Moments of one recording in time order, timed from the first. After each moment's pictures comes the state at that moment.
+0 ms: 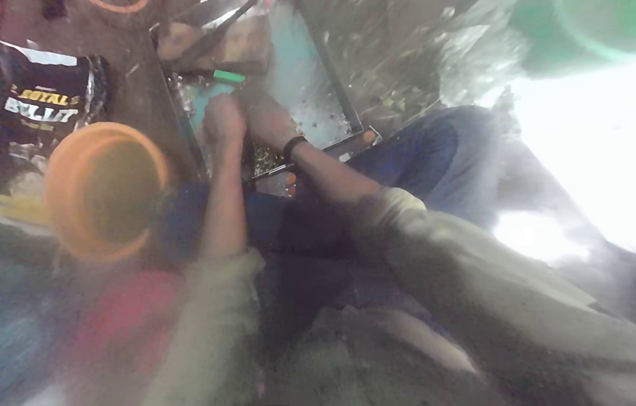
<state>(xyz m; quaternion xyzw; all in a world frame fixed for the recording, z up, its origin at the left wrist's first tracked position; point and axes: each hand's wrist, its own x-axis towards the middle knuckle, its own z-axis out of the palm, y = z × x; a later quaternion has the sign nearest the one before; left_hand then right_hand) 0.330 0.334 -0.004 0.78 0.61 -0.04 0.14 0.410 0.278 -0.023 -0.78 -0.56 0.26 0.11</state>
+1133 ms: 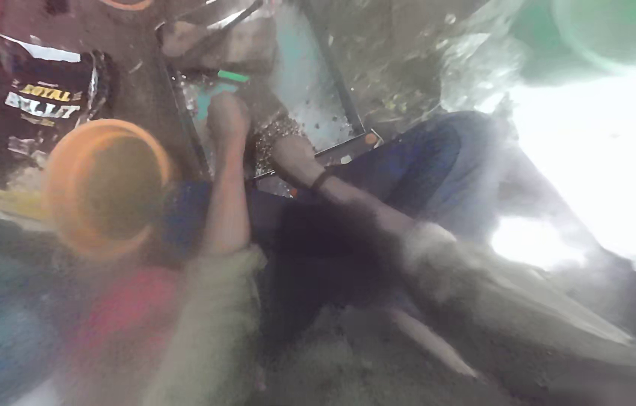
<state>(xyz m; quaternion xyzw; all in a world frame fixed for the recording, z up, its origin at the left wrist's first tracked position) 0.327 0.339 -0.004 0.78 0.60 0.00 0.17 0.395 0.201 -0.007 -0.79 -0.52 0.31 -0.03</state>
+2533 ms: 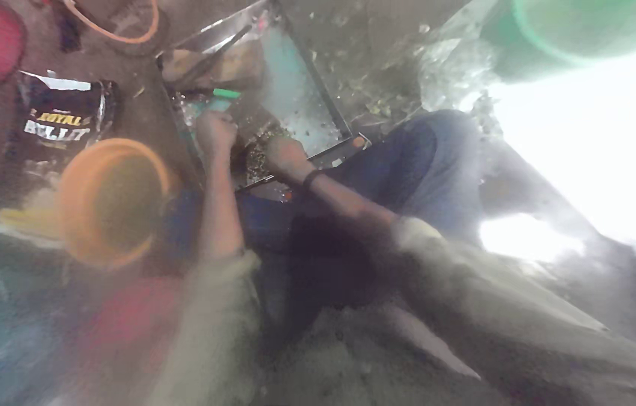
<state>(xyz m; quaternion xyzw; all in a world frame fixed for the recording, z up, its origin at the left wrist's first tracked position) 0.306 0.341 -0.001 0.78 0.59 0.03 0.19 0.409 0.202 -0.004 -0.79 -0.52 0.32 0.04</state>
